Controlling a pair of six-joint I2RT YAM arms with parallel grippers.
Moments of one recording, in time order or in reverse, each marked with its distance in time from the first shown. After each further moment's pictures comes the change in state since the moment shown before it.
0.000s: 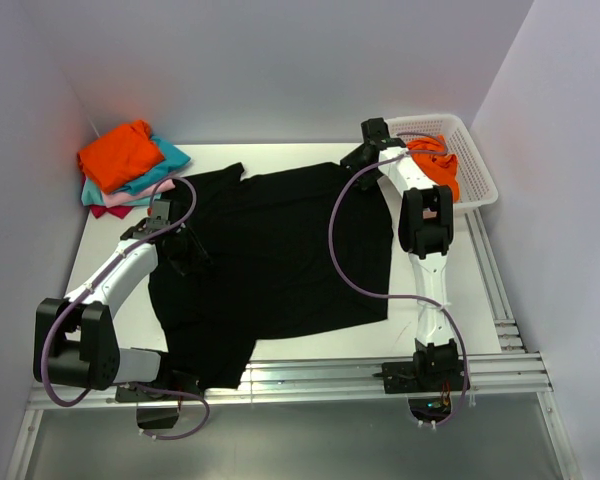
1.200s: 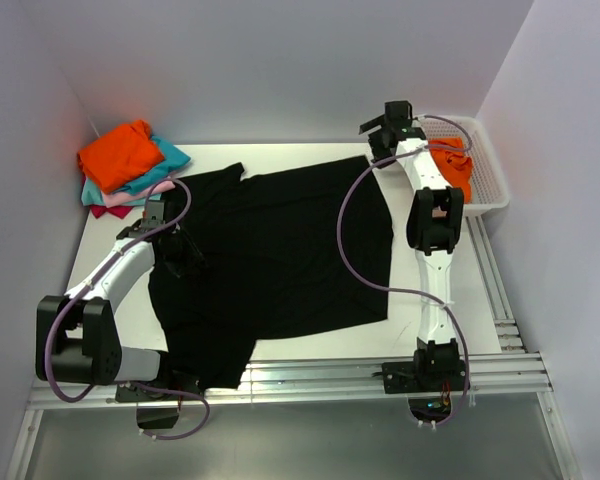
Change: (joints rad) left arm 0.051 0.021 -0.003 -0.017 0.016 0.024; right arm -0.085 0.063 0.196 0.097 0.057 0.100
